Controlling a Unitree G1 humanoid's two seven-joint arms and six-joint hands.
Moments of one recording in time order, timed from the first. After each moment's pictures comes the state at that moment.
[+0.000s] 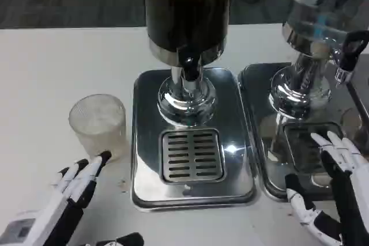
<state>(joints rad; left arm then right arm) 0.55 0.52 0.04 -0.11 0.62 -0.46 0.10 0.57 -0.24 0.17 -0.40 -0.87 -0.05 -0.33</state>
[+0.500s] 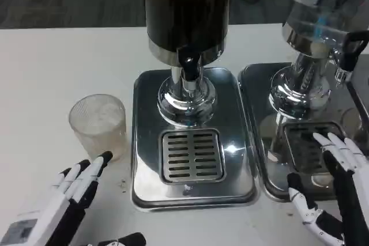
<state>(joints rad) 0.54 0.51 0.04 -0.11 0.62 -0.45 0.10 0.57 -0.25 0.16 -0.40 -0.86 -0.05 -0.33</state>
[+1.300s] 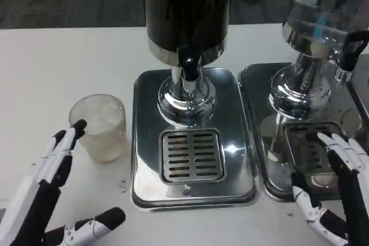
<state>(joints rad) 0.51 0.47 0.11 -0.04 0.51 -0.63 0.23 0.57 -0.24 0.14 -0.39 -0.84 -0.05 -0.33</state>
